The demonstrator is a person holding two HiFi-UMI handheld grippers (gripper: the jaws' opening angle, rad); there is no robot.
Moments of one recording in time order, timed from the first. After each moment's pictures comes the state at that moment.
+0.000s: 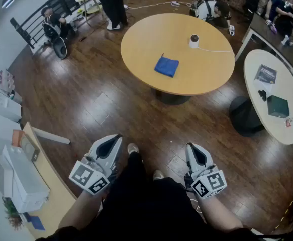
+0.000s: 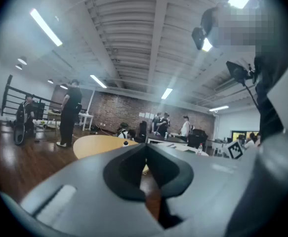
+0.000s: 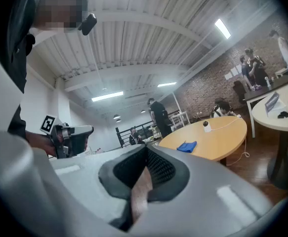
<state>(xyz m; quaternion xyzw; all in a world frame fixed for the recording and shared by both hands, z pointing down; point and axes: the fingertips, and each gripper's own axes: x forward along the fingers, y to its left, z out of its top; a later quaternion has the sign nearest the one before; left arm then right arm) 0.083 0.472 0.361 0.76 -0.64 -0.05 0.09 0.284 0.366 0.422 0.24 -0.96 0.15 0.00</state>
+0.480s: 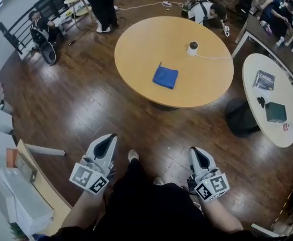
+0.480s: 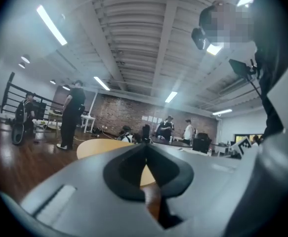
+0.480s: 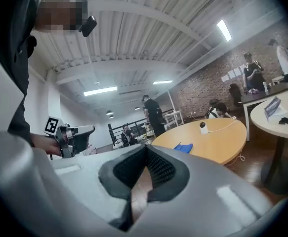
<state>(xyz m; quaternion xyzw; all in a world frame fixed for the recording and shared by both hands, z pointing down) -0.007 0.427 0.381 0.75 -0.65 -0.06 0.09 0.241 0.334 0.431 0.28 -0.95 0.15 0.03</state>
